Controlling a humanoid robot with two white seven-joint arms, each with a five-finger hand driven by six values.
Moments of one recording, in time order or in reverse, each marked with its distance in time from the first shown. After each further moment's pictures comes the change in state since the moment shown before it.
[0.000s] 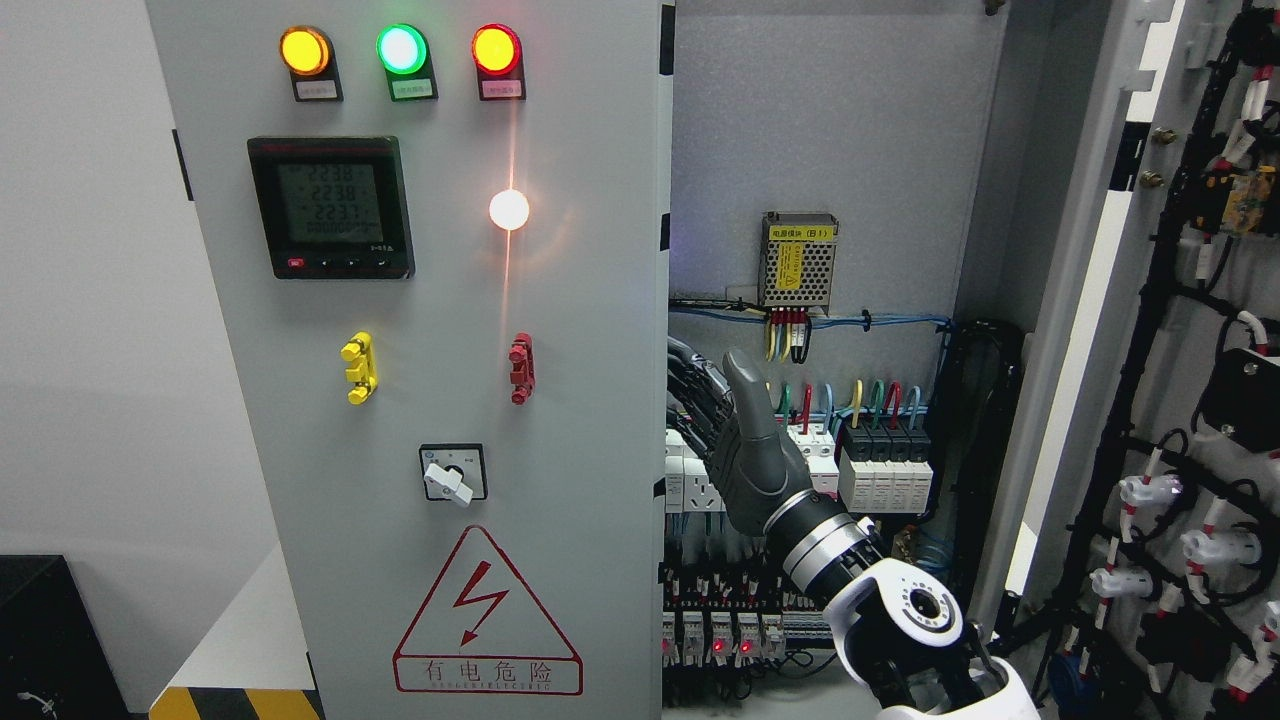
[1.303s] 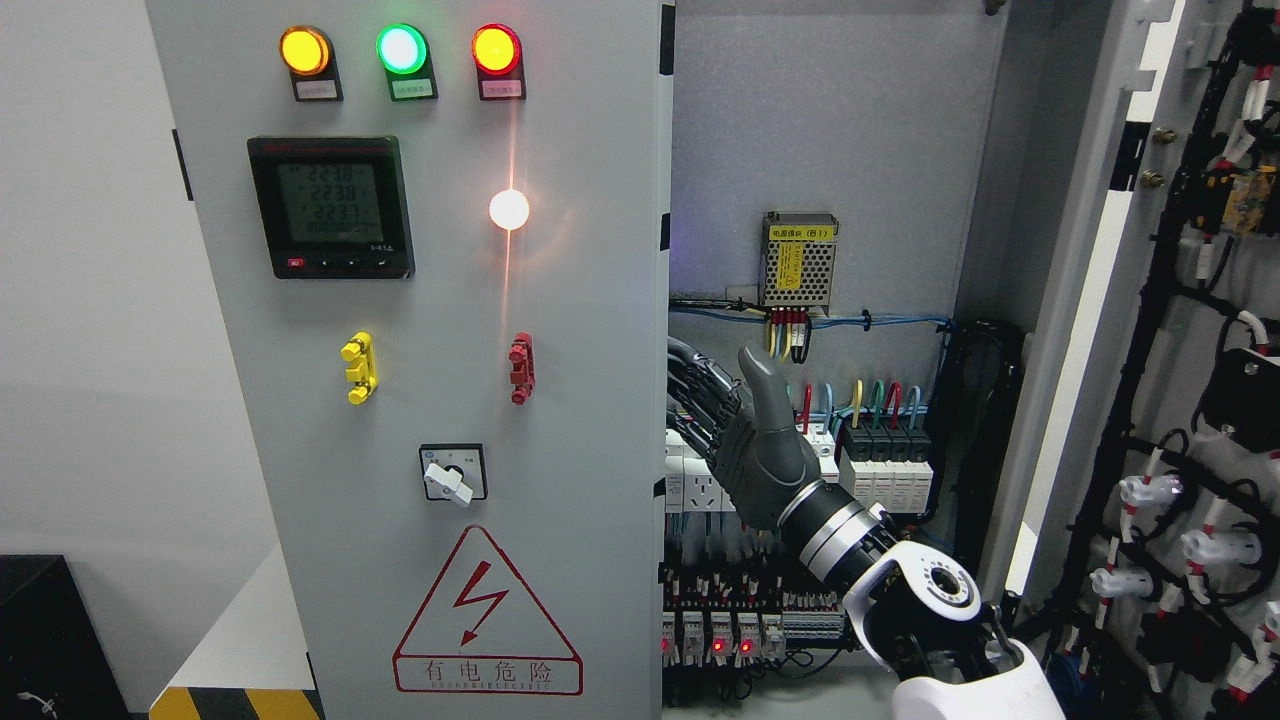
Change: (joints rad) left arm 0.000 0.000 0.000 -0.001 0.000 0.000 0.000; right arm -0.032 -0.027 -0.034 0.070 -0.077 -0.001 0.148
